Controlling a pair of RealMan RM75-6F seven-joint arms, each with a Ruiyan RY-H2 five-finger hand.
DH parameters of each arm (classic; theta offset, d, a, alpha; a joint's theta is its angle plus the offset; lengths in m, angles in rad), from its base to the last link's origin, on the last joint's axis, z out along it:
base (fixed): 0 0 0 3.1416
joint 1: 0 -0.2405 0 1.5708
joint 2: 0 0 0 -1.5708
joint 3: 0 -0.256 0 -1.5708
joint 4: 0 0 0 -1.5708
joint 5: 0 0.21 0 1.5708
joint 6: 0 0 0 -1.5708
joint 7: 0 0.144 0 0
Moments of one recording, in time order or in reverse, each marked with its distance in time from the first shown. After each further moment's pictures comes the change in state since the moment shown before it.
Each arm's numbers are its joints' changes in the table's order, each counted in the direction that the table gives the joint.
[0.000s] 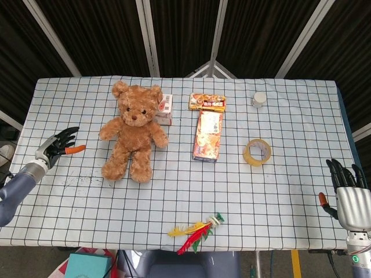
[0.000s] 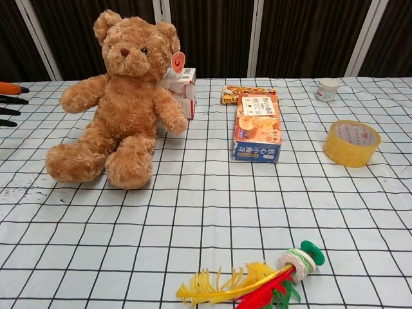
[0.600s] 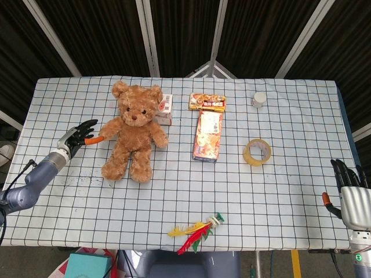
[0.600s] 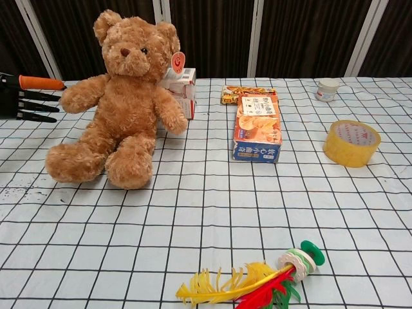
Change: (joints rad) left arm 0.102 -0.157 0.070 -0.146 -0.125 0.077 0.113; right arm 0.000 0.000 -0.006 -0.029 0.033 0.021 0.044
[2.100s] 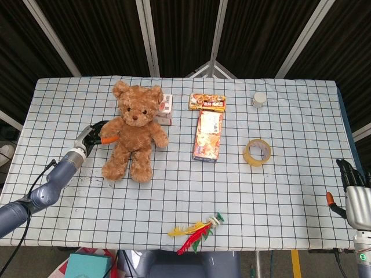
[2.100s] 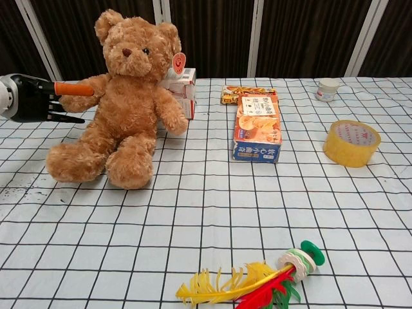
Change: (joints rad) left arm 0.059 -0.101 0.001 0.006 -0.224 -0.111 0.292; right arm 0.003 0.005 -0.008 -0.017 0.029 0.015 0.048
